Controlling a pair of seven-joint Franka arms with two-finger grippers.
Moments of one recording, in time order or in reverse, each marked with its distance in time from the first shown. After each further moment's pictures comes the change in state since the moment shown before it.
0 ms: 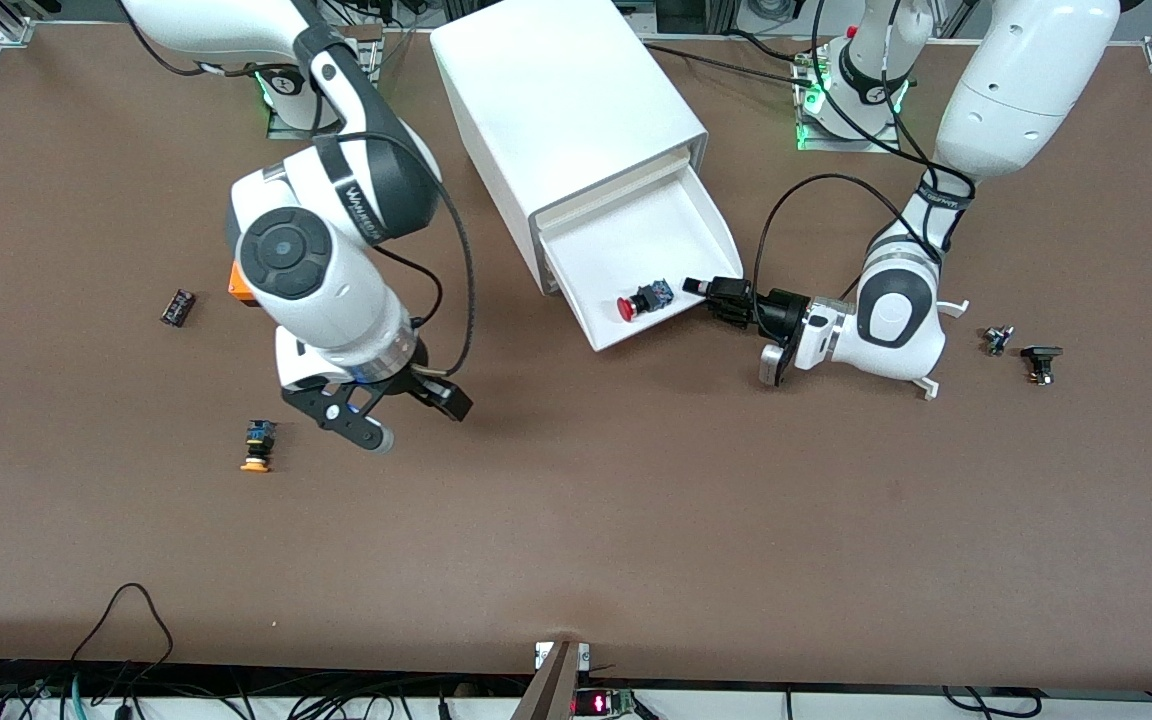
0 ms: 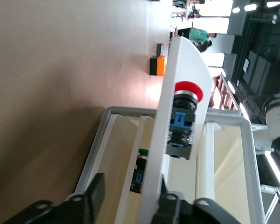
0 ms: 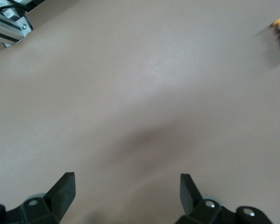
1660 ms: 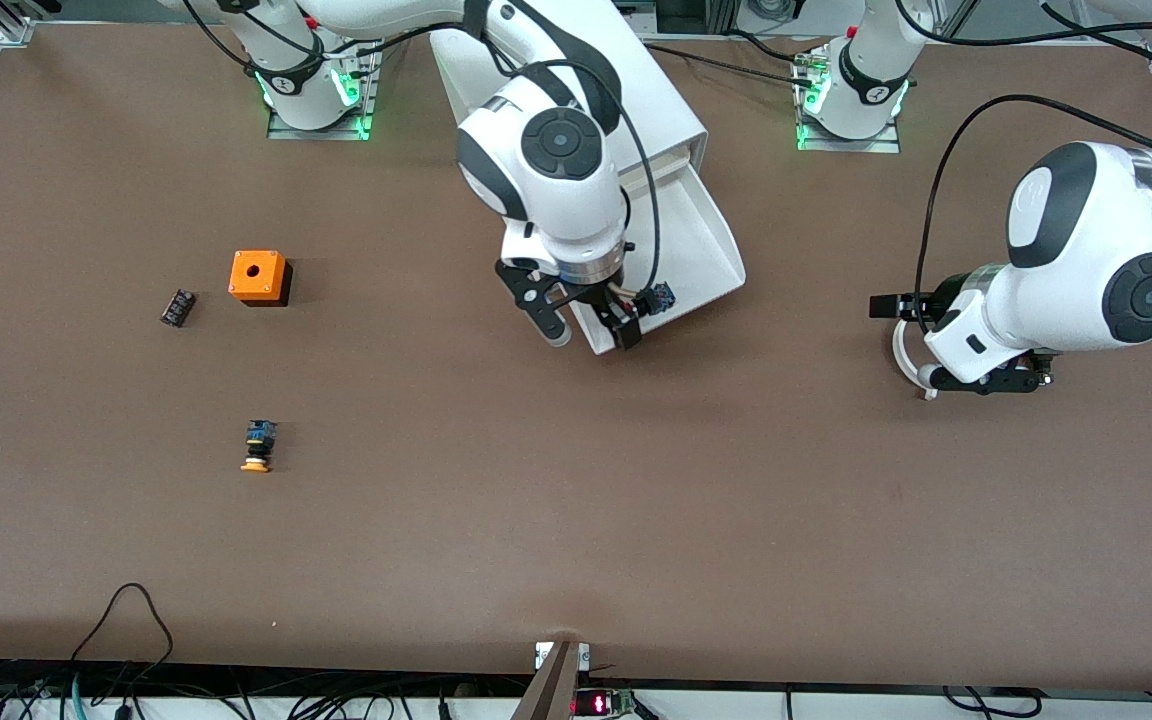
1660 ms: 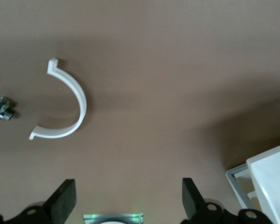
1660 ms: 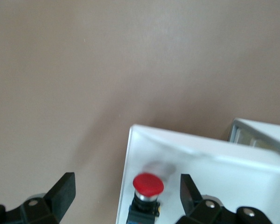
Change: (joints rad) left arm 0.060 -0.330 0.008 0.315 1.189 -0.149 -1.017; right arm 0.318 0.106 0.003 0.056 0.000 0.103 0.721
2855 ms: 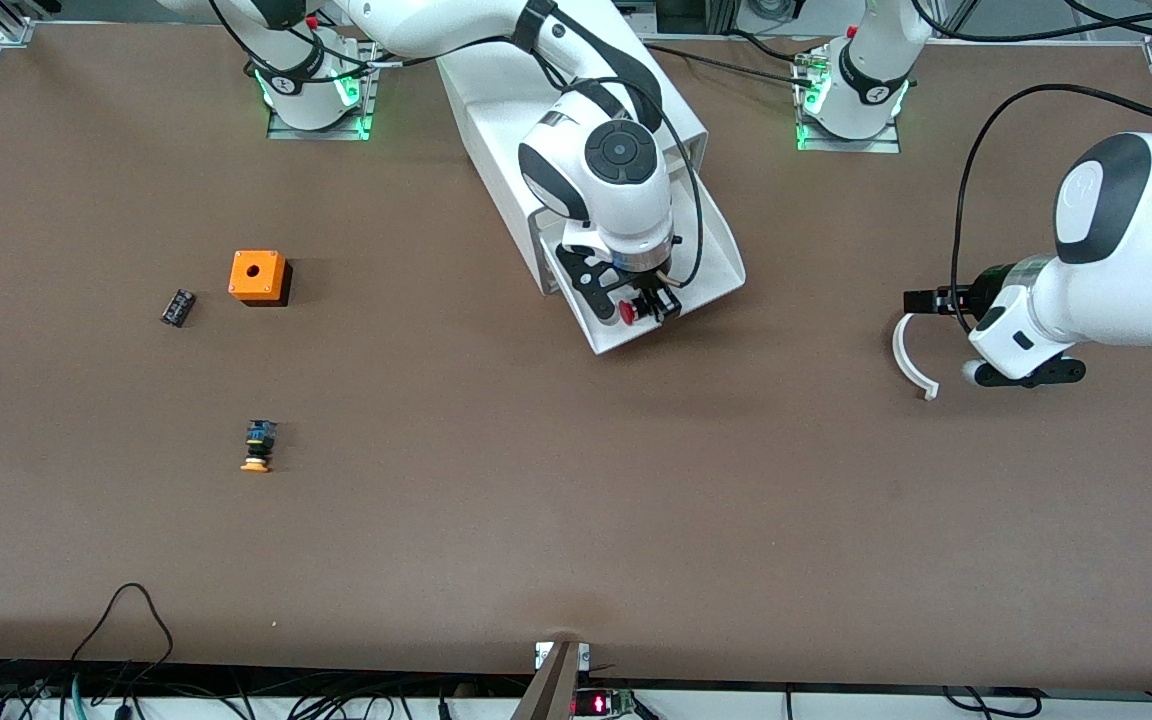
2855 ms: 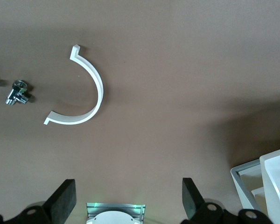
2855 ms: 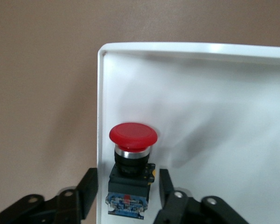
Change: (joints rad) left arm 0.050 -0.019 0.004 0.000 0.001 -0.042 -0.010; right arm 0.073 0.085 0.001 0.002 0.060 0.089 0.127
